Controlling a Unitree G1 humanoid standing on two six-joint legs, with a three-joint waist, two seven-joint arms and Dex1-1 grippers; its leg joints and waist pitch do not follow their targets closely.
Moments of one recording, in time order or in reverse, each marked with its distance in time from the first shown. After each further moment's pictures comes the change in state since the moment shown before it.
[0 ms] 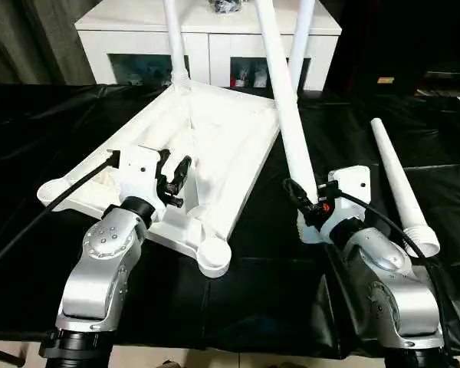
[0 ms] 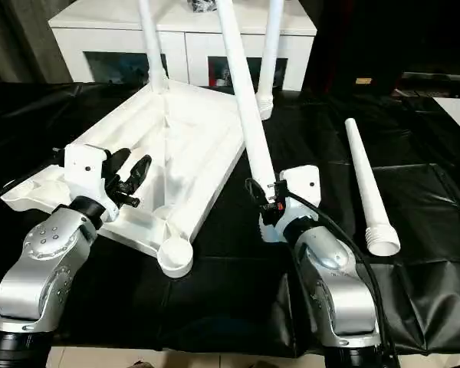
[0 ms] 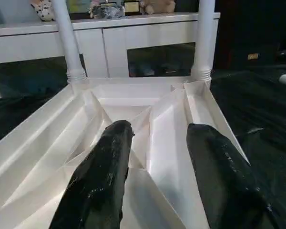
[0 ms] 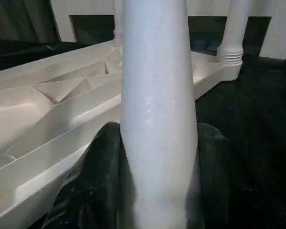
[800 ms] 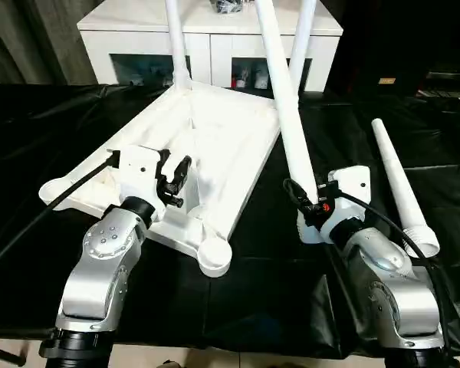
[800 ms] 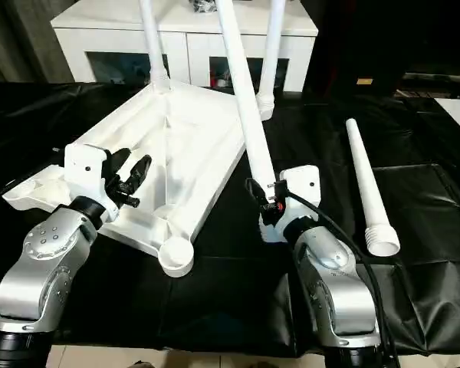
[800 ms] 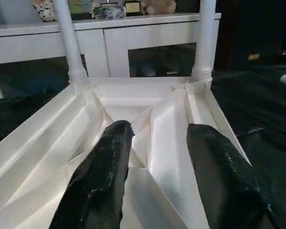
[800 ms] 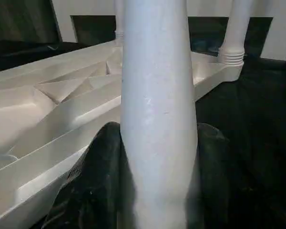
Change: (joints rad) left arm 0.000 0.000 0.000 0.000 0.000 0.000 0.000; right arm 0.000 0.000 0.000 0.000 0.000 0.000 0.000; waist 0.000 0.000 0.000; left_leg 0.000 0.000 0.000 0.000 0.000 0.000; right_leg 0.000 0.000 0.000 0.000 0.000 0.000
